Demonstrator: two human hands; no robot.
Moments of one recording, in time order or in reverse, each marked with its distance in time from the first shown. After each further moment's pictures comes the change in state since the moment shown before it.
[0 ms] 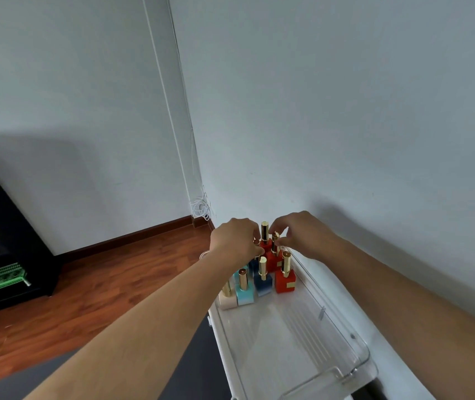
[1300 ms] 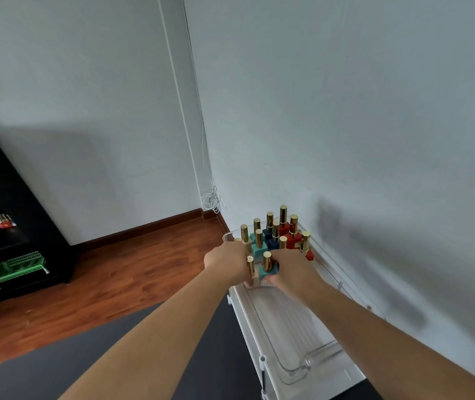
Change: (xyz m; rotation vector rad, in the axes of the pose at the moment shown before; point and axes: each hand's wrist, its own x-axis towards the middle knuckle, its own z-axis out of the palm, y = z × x) left_hand -0.066 -0.049 0.018 0.089 -0.237 -0.142; right_hand -0.066 -0.075 0.080 0.186 -0.052 0.124
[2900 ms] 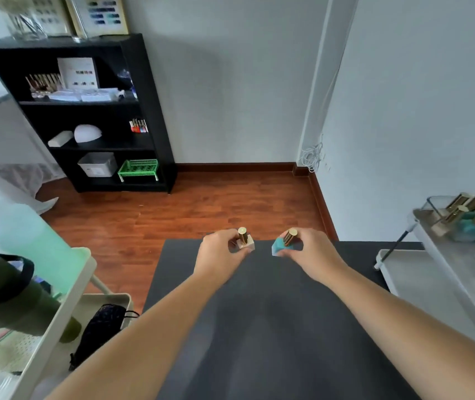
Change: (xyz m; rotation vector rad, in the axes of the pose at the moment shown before) left_hand -0.146 -0.338 0.084 -0.689 0.504 -0.303; right_hand 0.025 -0.204 0.219 0.125 -0.173 -0.136
